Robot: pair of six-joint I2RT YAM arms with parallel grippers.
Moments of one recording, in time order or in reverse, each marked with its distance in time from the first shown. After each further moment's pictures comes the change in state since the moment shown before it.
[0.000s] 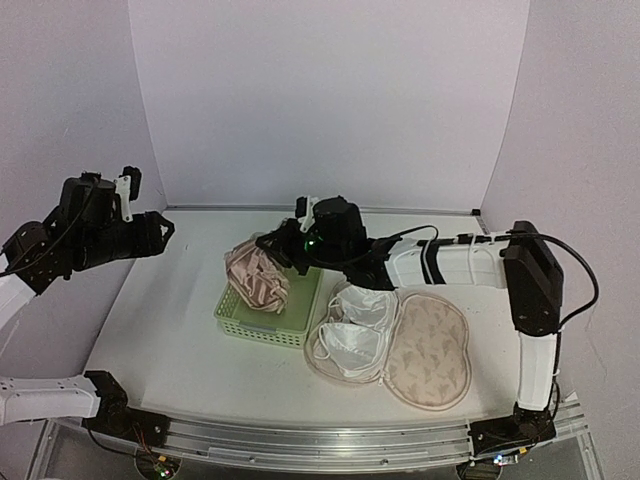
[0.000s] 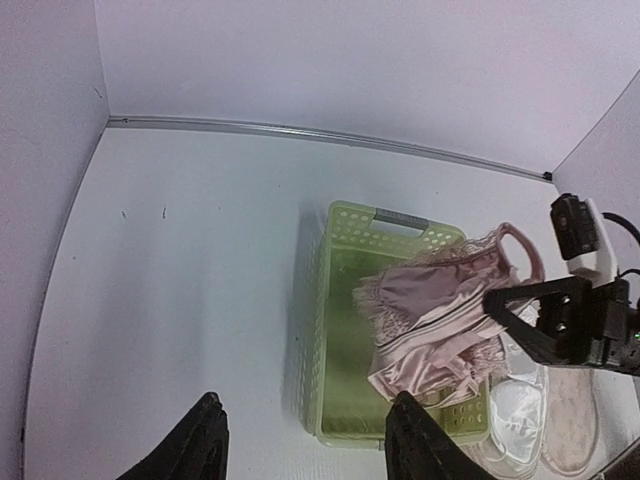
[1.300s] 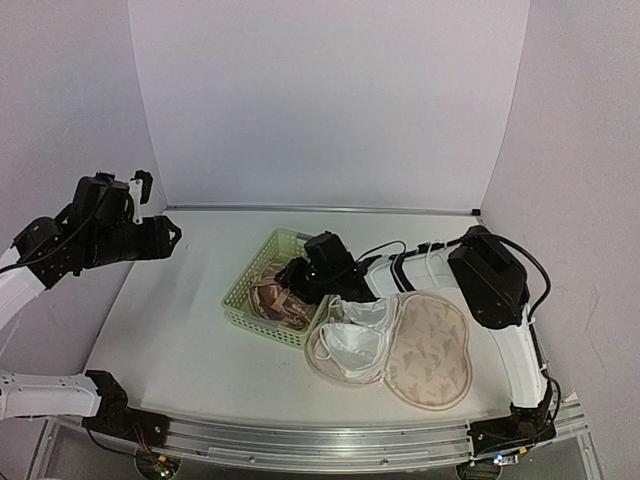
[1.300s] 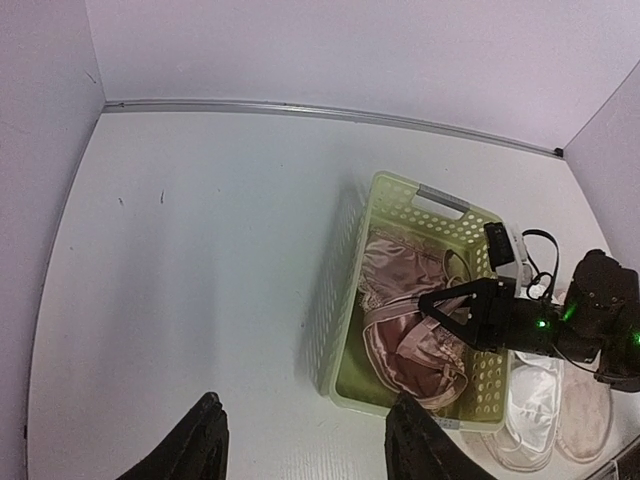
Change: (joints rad) left arm 0.000 0.046 0.000 -0.011 0.013 0.014; right arm -0.061 0.259 0.034 -0.127 0.064 0.012
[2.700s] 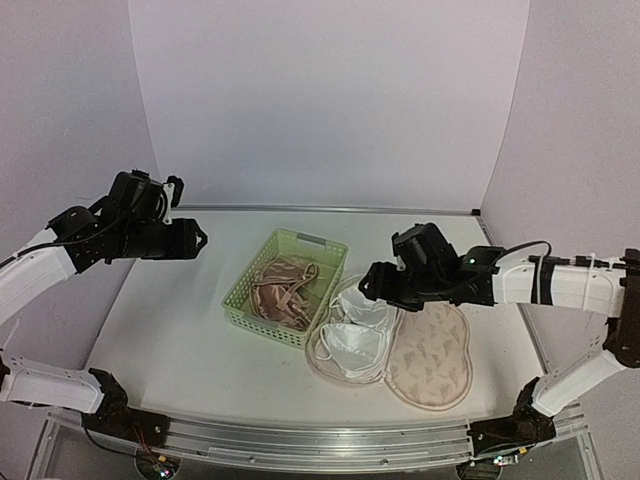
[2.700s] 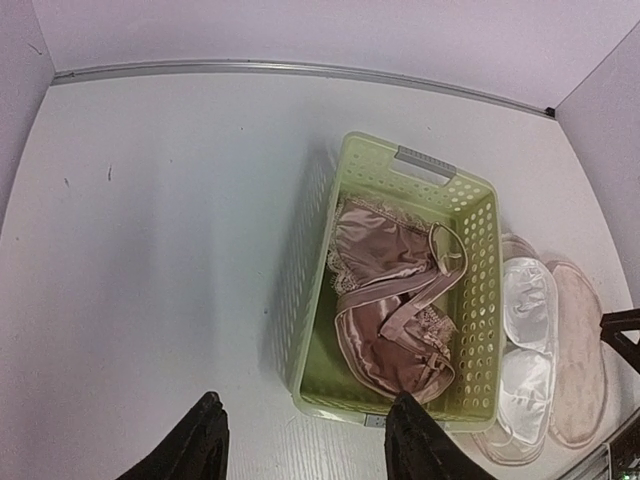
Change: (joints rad) left arm 0.000 0.167 0.013 0.068 0.097 -0.011; right arm -0.013 -0.805 -0.514 -0.504 0.215 -0.261
